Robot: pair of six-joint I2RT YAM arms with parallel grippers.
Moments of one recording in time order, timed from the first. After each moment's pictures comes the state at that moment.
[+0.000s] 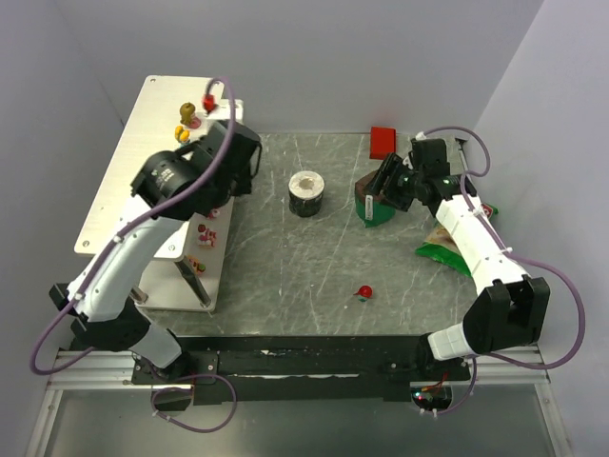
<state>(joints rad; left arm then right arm) -0.83 1.53 2.13 -1.34 -0.64 -0.54 0.16 1.42 1.31 -0.65 -0.24 0.62</state>
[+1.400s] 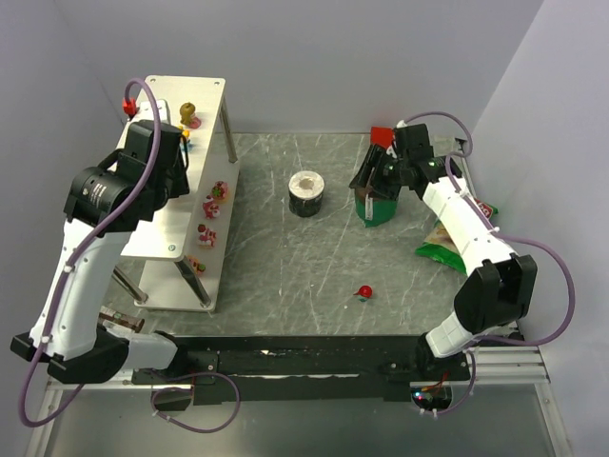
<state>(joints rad) -0.48 1.32 1.96 -1.32 -0.59 -0.40 0.23 1.55 1.49 -0.75 -0.23 0.59</state>
